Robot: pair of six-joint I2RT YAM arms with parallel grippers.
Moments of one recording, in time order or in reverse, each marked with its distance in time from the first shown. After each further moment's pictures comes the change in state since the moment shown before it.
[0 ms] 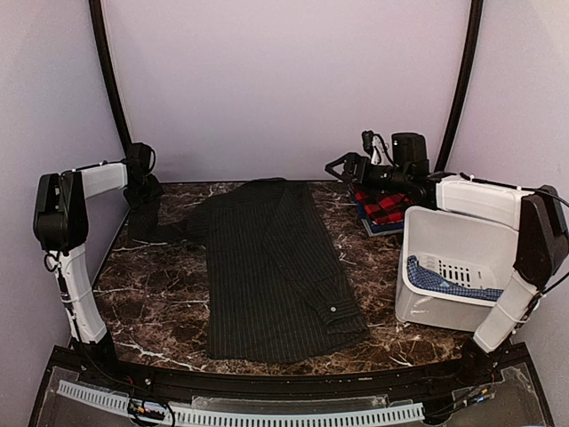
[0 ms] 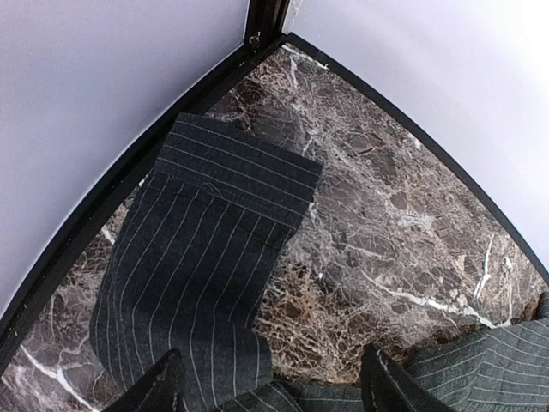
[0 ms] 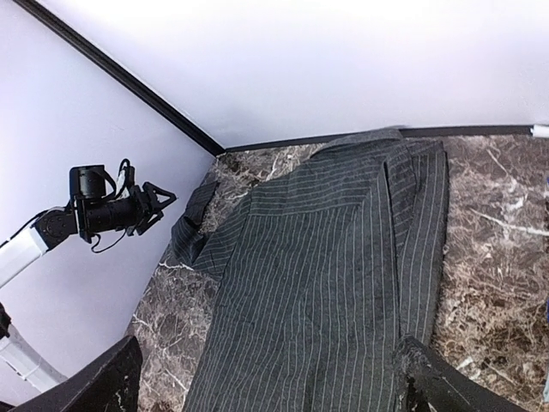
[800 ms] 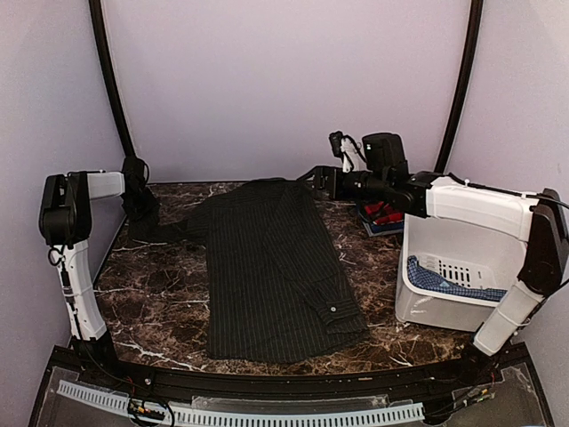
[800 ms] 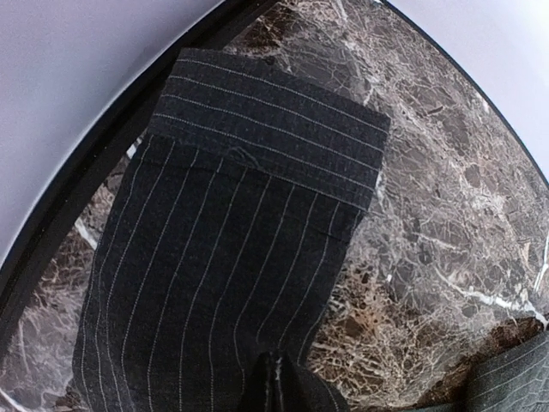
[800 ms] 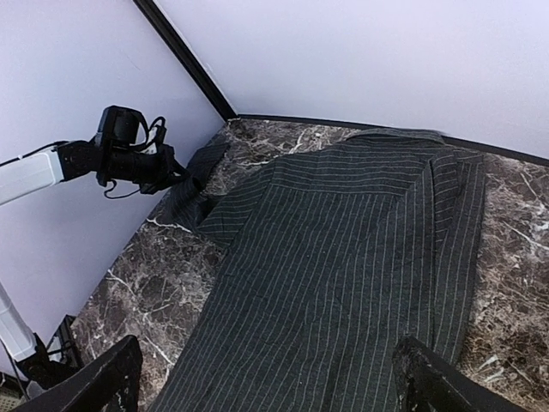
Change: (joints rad) left arm 0.091 0.142 0.032 0.007 0.136 0.037; right arm 0.200 -0.035 0.032 -0.116 0.178 -0.141
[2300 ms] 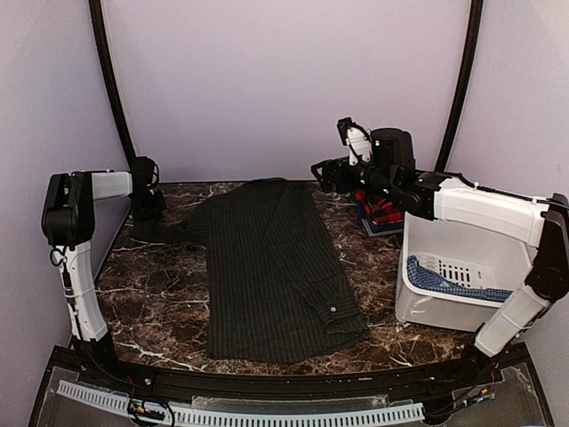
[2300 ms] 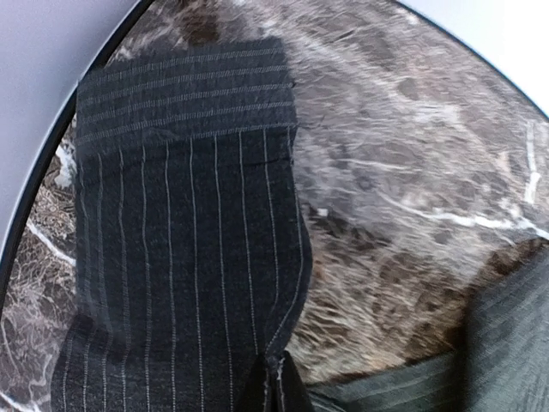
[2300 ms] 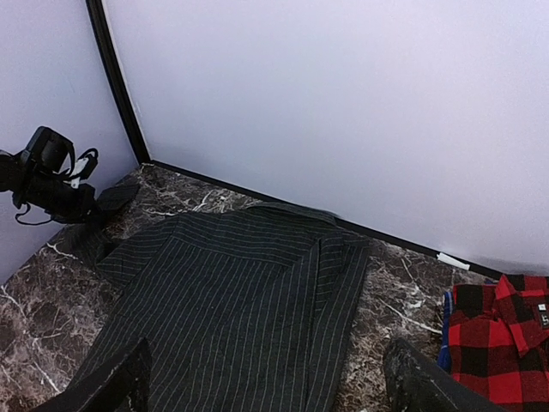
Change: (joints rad) left arm -0.064 -0.014 -0.026 -0.006 0.024 0.176; right arm 0.037 -0.058 -0.024 0.069 0.337 -0.310
